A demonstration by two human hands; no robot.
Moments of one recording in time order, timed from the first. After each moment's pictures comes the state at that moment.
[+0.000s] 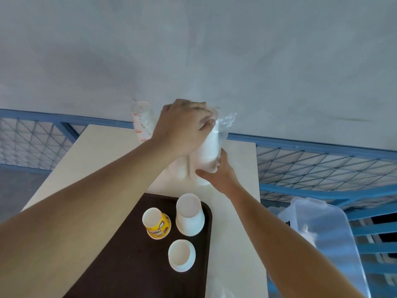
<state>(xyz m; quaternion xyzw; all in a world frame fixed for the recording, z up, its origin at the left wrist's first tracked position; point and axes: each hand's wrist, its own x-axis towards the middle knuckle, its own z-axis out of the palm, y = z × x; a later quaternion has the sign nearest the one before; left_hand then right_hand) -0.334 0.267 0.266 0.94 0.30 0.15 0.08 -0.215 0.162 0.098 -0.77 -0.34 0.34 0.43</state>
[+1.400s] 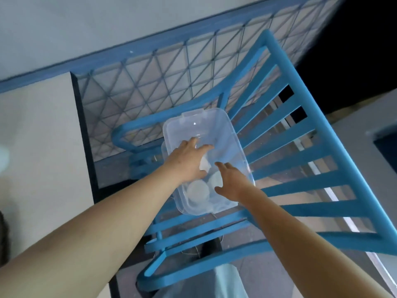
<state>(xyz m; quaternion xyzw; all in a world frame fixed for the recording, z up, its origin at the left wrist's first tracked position) -0.036 -0.083 -0.062 0.95 0.07 -0.26 0.17 0.007 -0.267 -0.132 -0.87 -0.26 0.39 0.11</state>
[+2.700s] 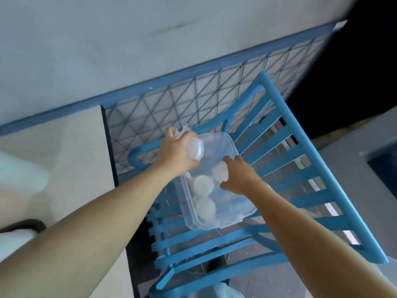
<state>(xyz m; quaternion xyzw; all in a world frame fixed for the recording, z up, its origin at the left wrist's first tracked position) -0.027 -0.032 0.013 0.92 0.24 -0.09 0.28 0.042 -0.235 -0.028 -0.91 -0.25 0.32 0.08</state>
